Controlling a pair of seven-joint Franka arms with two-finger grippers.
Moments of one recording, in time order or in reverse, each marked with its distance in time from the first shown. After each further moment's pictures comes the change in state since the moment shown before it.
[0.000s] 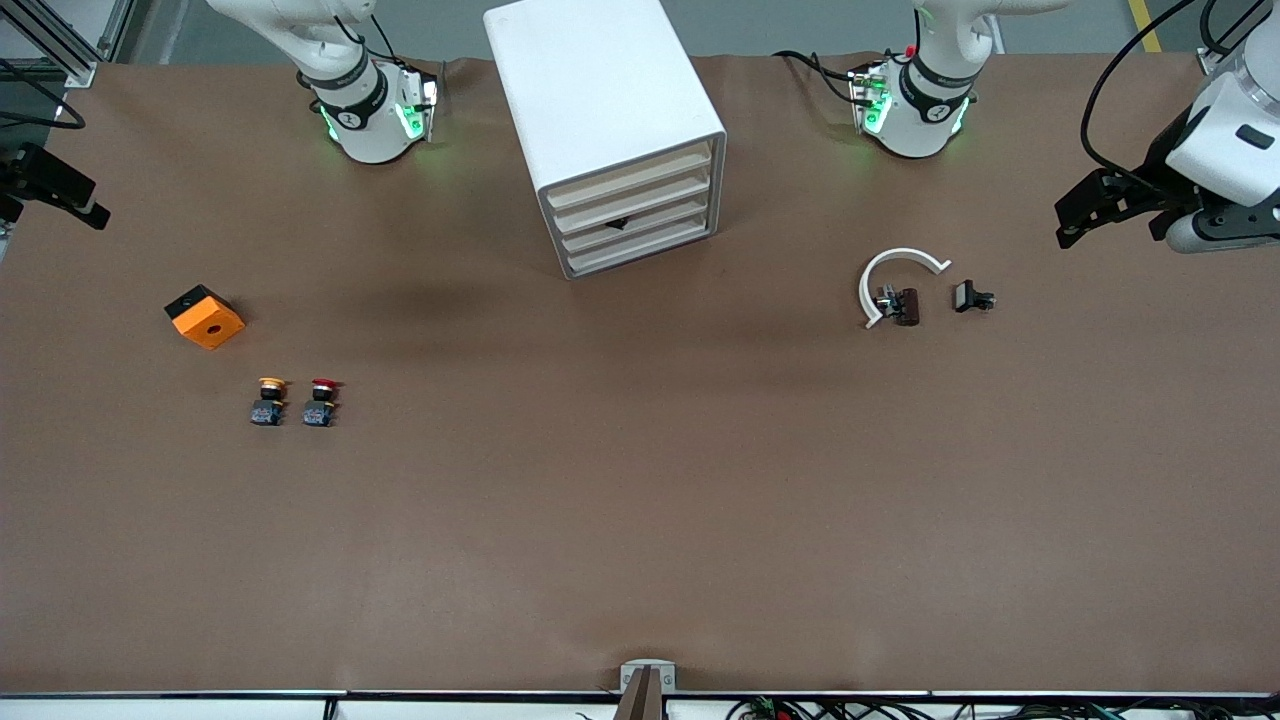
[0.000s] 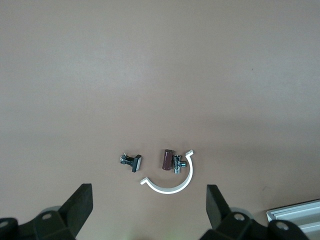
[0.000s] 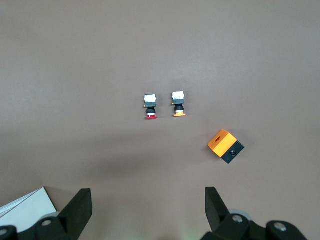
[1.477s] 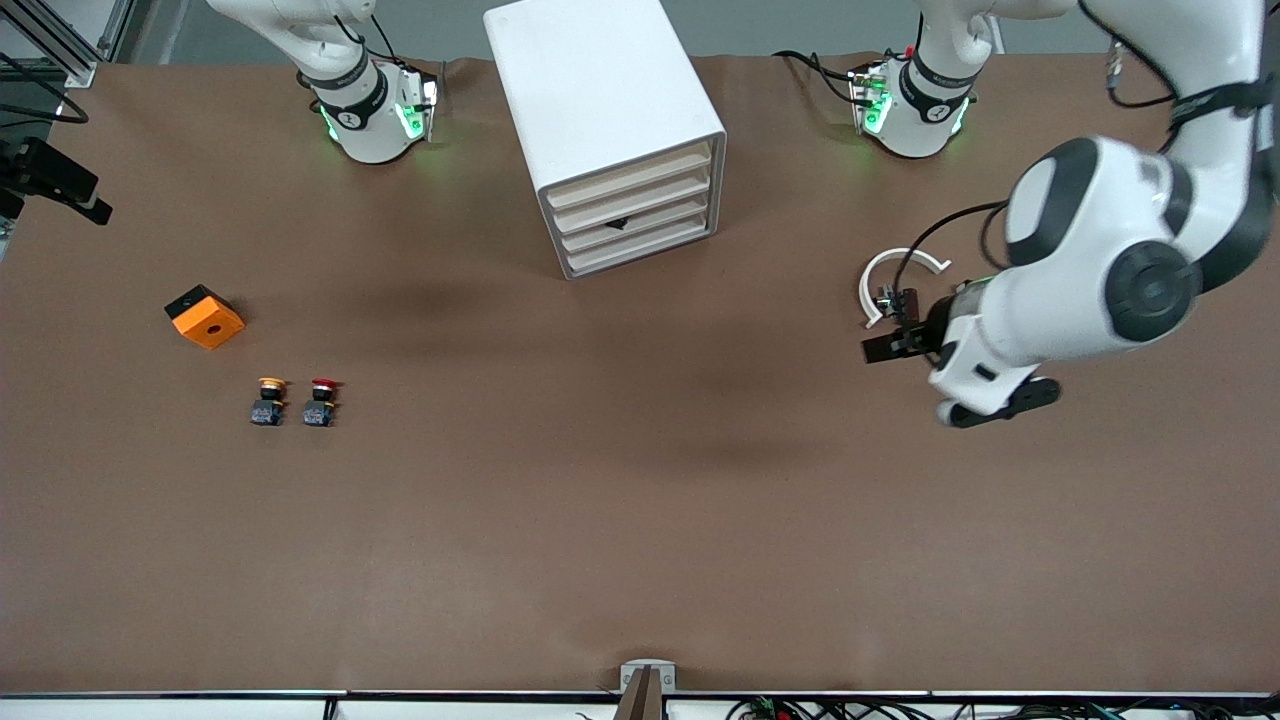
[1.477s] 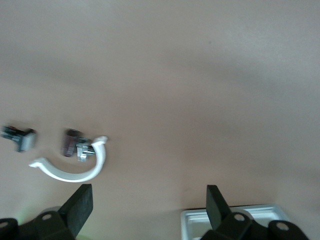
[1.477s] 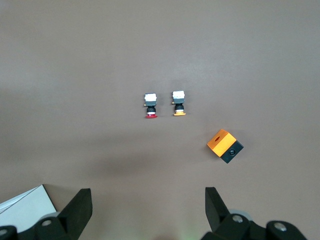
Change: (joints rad) left arm -0.181 0.482 -0.018 0.174 -0.210 0.076 -0.424; right arm 0.000 -0.007 0.012 0.000 -0.008 -0.007 -0.007
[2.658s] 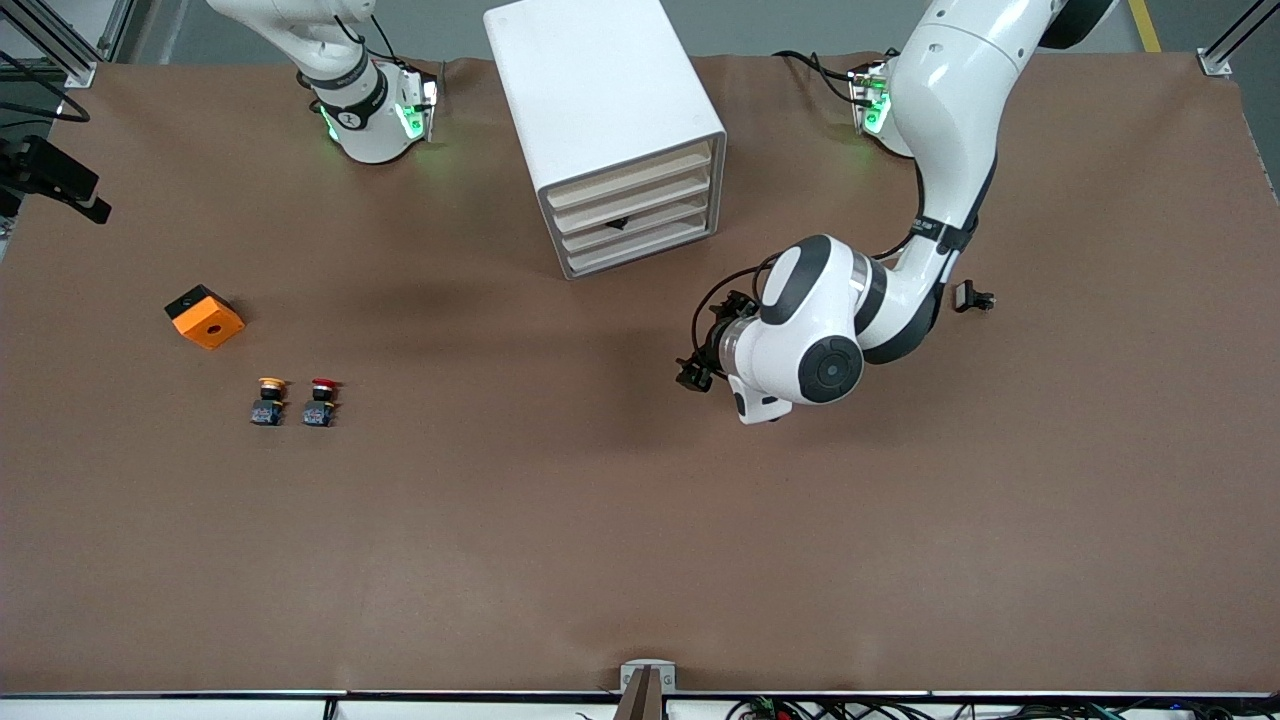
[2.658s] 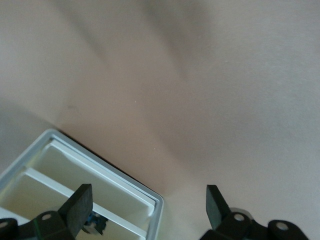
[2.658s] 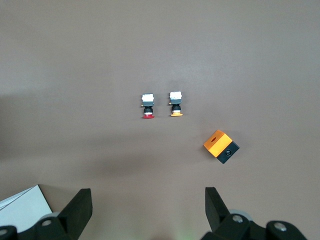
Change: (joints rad) left arm -0.251 0.283 0.001 0.025 -0.311 0.213 -0.845; right arm 0.002 0.000 0.005 0.007 -0.016 -0.005 -0.002
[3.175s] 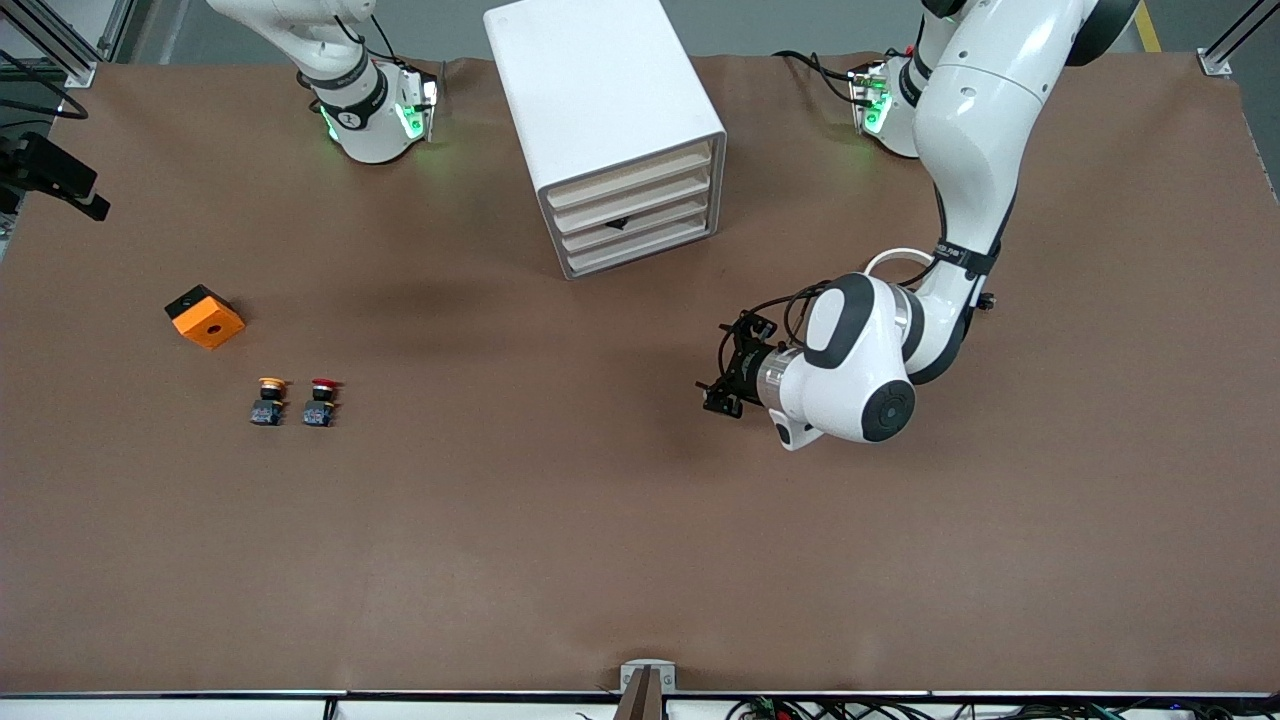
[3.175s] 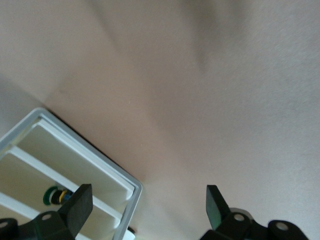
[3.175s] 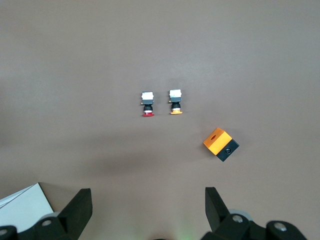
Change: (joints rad) left arm 0.071 0.039 0.011 -0.001 -0.145 -0.006 -0.033; right arm 0.000 0.000 -0.001 0.004 0.000 -0.013 0.001
